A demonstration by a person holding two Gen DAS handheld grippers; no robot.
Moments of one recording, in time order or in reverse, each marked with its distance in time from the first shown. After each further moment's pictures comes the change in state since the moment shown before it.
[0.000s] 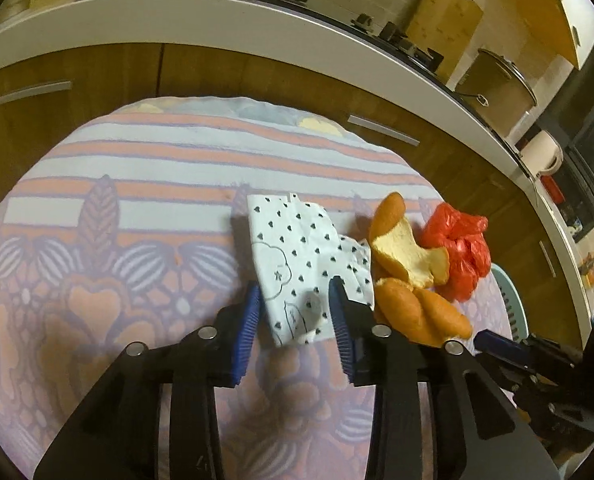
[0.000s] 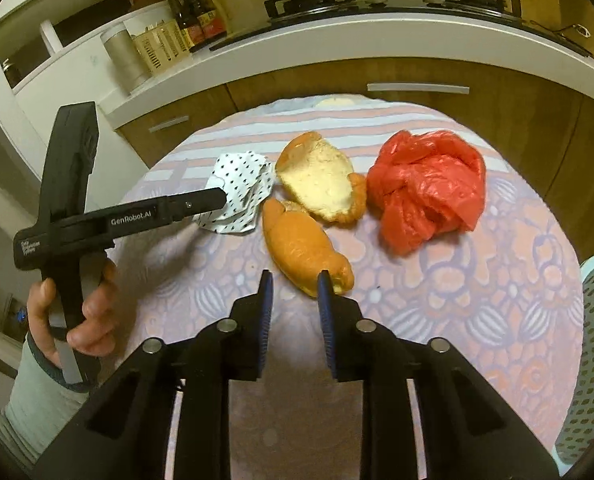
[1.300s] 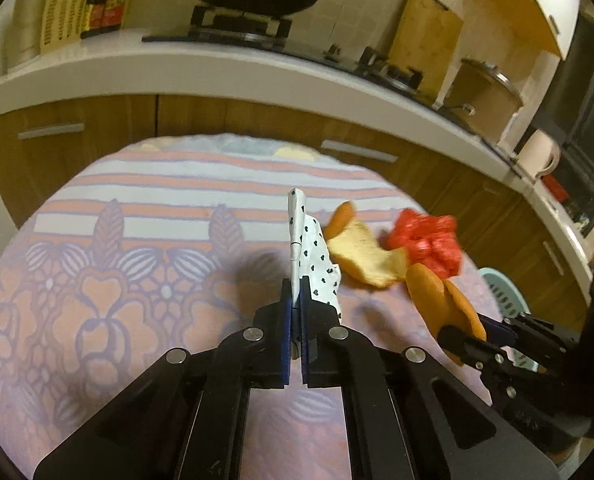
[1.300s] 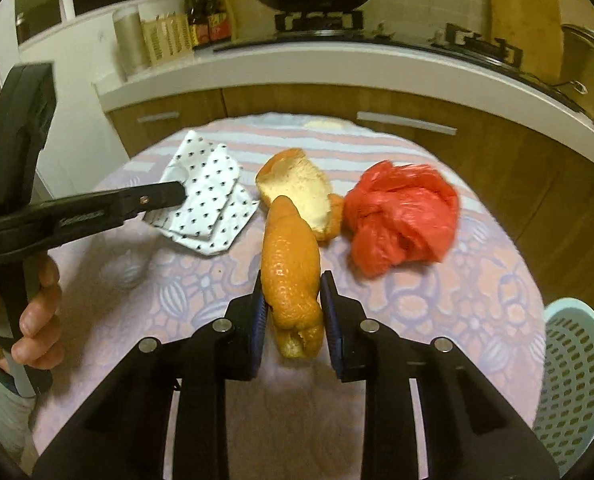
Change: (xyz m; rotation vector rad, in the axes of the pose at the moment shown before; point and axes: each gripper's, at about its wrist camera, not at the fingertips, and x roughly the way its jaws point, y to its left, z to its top) left arm -0.045 -0.040 -0.021 0.068 -0.143 0.049; right arm -0.011 0.005 -0.009 -0.117 -0.081 -0.129
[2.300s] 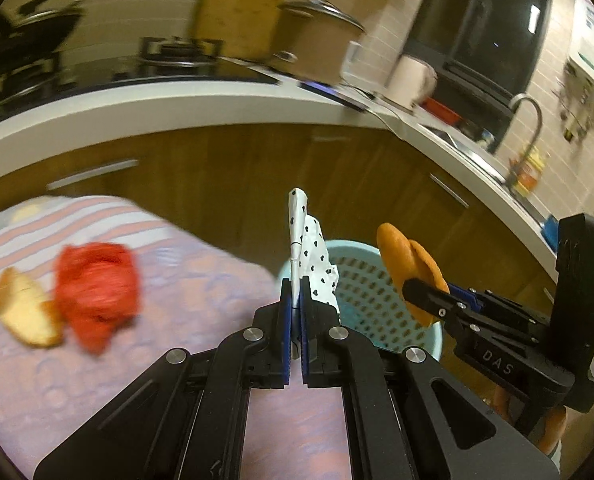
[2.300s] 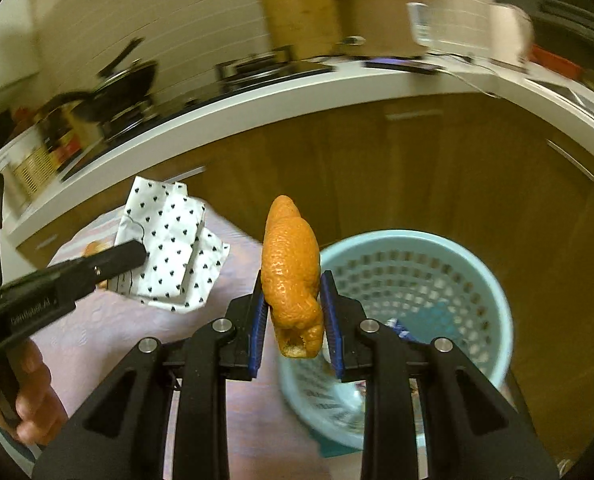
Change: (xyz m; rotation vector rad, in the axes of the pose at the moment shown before) left arm 0.058 -0.261 -0.015 0.323 0.090 -0.325; right arm -0.138 -0.210 -0.073 0.471 -0.146 -0.324
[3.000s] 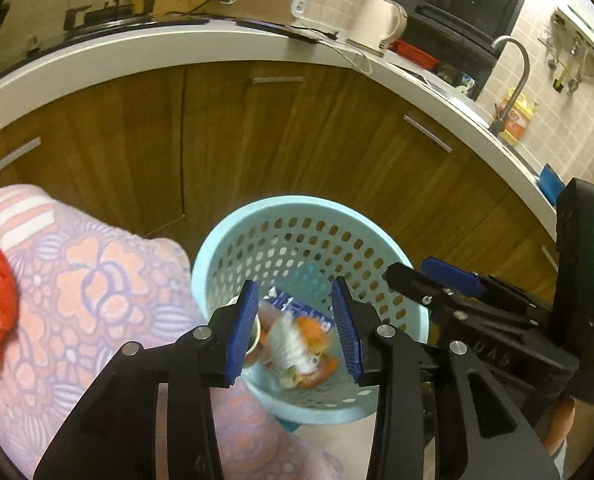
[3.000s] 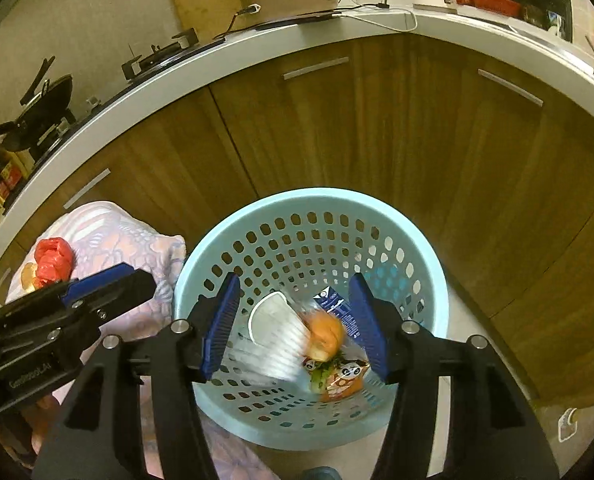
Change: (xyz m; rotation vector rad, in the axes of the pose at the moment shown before) left arm 0.082 -0.045 -0.012 0.069 0.153 -0.068; right arm 0.029 -0.073 -0.016 0.156 0.086 -0.123
